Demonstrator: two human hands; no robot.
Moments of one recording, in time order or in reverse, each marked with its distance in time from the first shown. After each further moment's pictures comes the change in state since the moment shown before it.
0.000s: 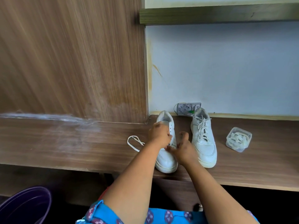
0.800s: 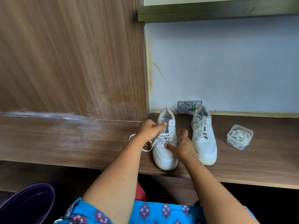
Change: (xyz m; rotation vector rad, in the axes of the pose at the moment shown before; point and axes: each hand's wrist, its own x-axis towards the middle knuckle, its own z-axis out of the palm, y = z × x) left_hand -0.008 -0.024 -0.031 -0.453 -0.059 -0.220; right_hand -0.001 -0.006 -0.005 0.073 -0.040 -0.013
